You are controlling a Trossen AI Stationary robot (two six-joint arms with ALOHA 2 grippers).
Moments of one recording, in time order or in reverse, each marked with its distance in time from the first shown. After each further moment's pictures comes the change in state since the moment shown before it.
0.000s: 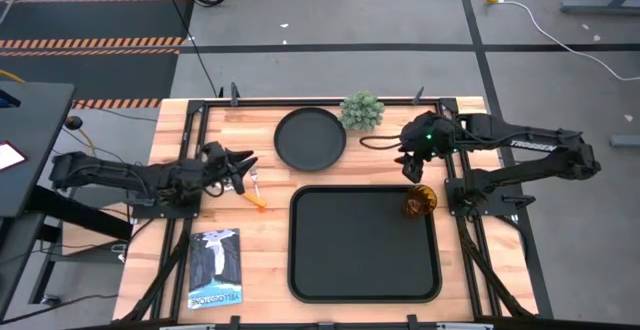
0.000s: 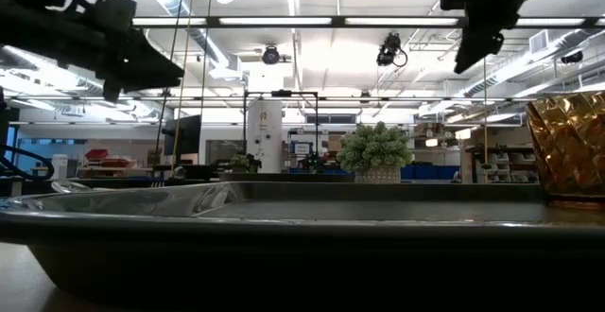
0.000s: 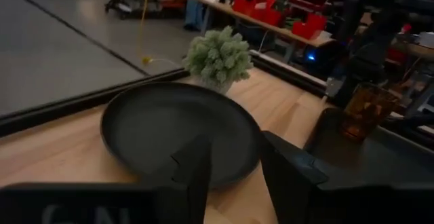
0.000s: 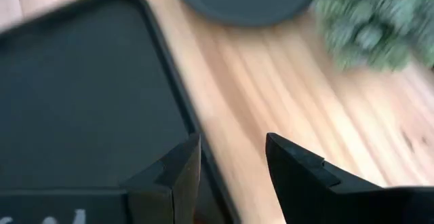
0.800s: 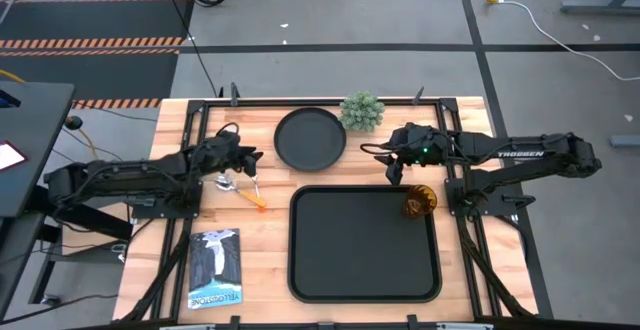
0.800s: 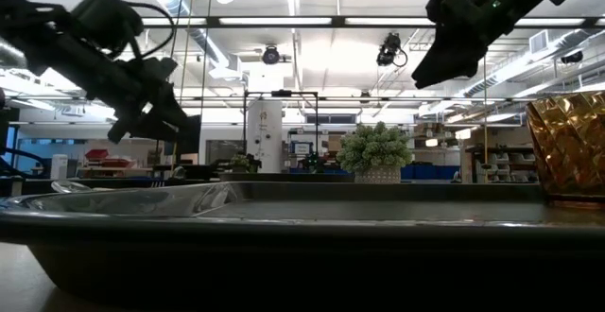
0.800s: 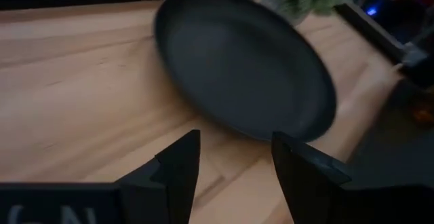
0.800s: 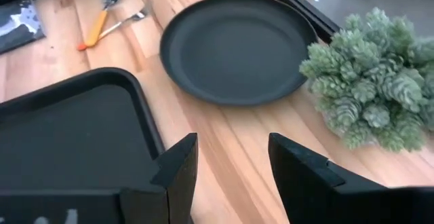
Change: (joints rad) left arm 0.432 0.335 0.065 -0.063 0.404 -0.191; right arm 0.059 -0.023 -0.286 0.563 0.164 -0.004
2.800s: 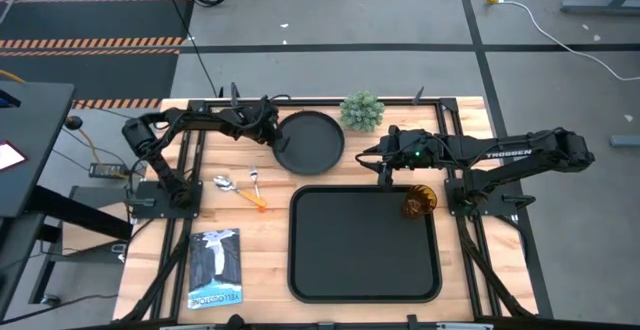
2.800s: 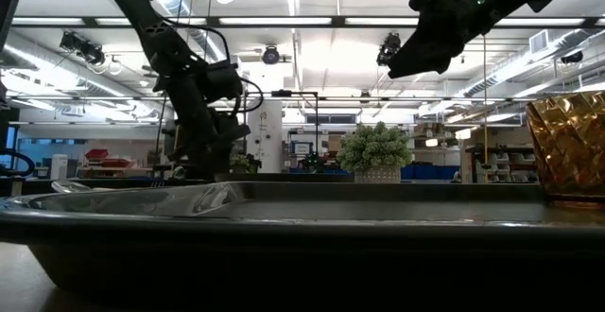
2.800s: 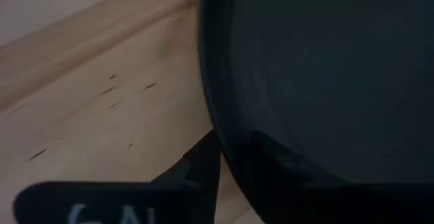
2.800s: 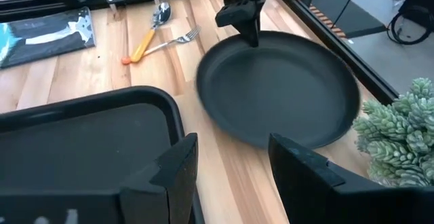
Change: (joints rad) left arm 0.269 0.856 0.619 -0.310 0.198 0.239; right arm 0.042 0.112 0.001 0.217 -0.071 -0.128
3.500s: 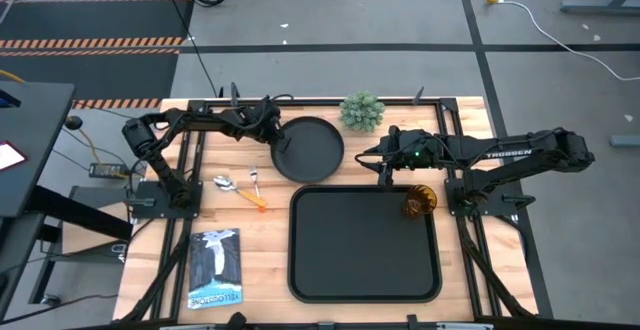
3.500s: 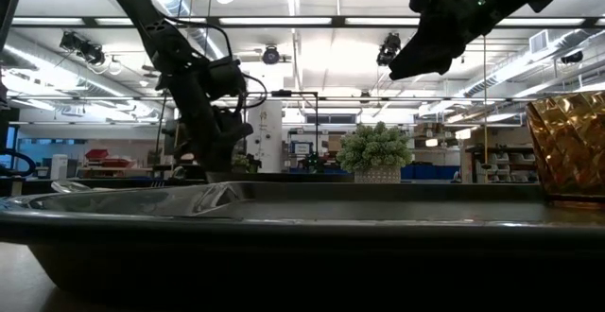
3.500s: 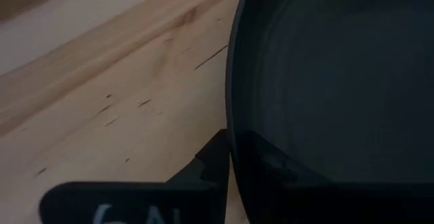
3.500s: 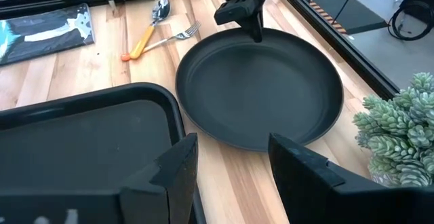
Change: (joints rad) left arm -0.017 -0.001 0.015 0.010 -0.041 0.042; right arm 0.000 0.000 0.000 -0.013 0.000 0.008
